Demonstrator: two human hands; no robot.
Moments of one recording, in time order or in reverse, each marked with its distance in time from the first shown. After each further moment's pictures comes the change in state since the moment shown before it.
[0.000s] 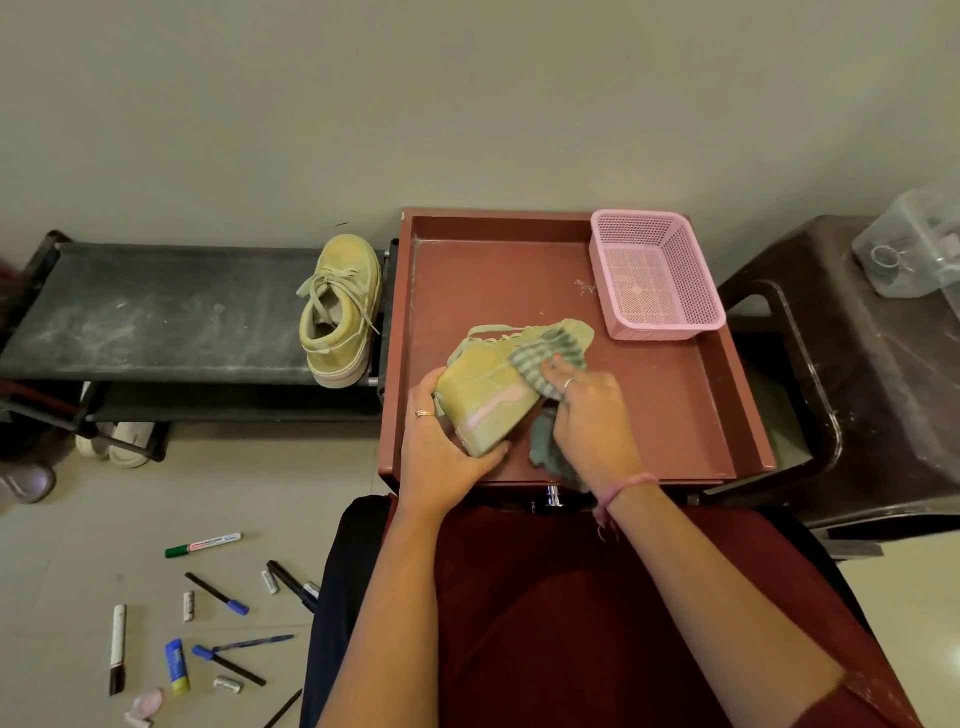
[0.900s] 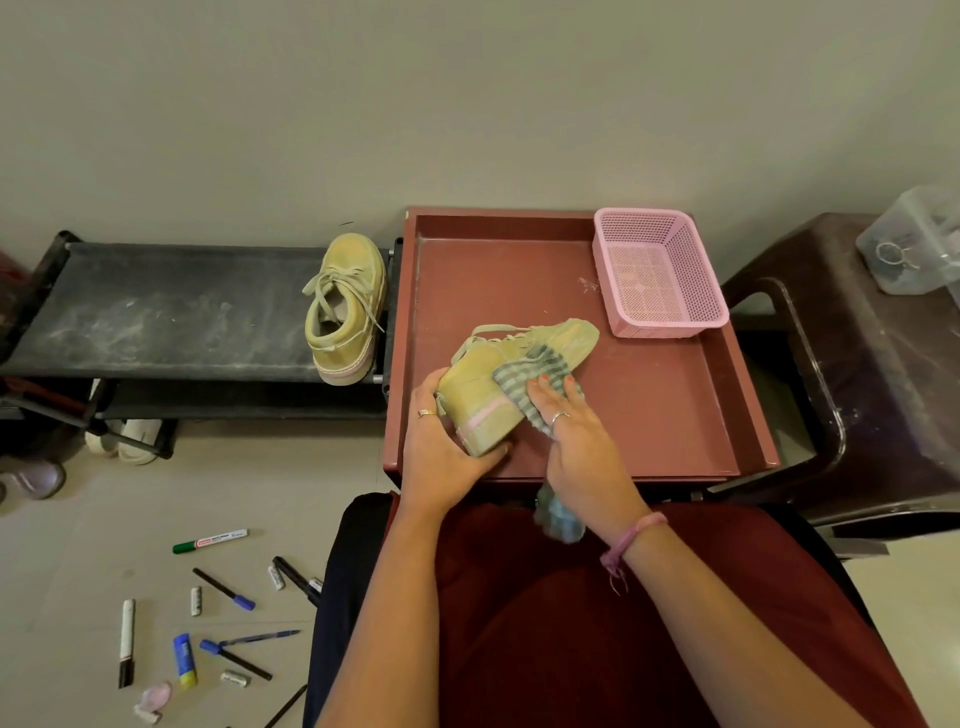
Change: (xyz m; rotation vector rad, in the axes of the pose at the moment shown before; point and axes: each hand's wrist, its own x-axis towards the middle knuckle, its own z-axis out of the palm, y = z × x) left_hand -0.005 0.000 -0.002 0.032 0.012 0.009; right_hand -0.040 -0.024 -0.019 0.125 -0.253 -0.068
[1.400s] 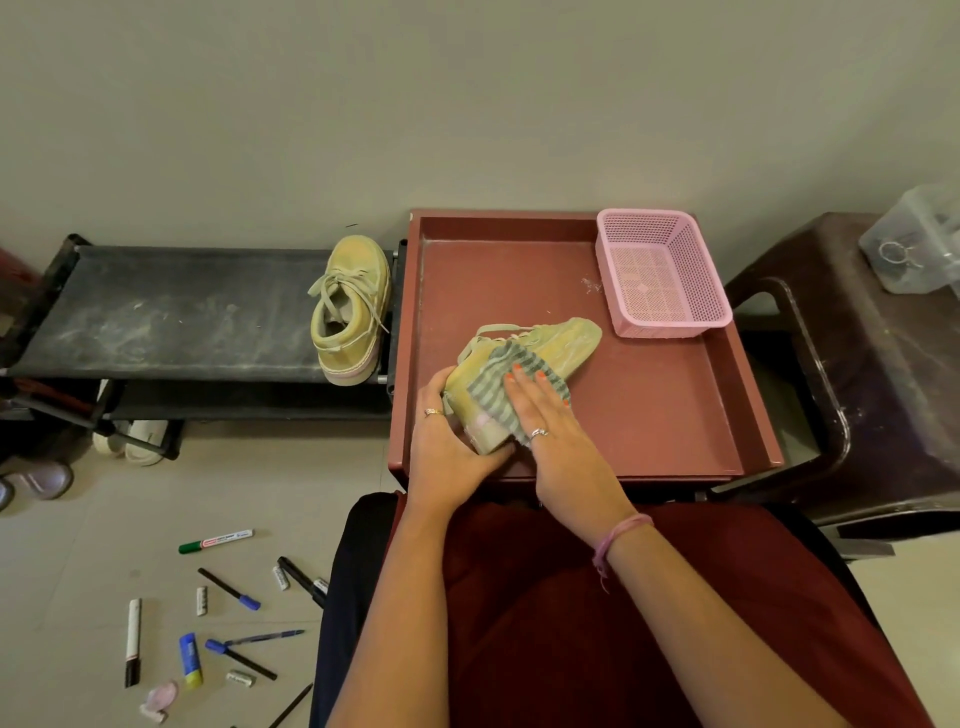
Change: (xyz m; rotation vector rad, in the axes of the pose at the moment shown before) left_hand -0.002 0.005 0.001 -0.046 0.006 -0.018; right_hand -0.004 -0.003 0.014 -0.158 -0.029 -0.198
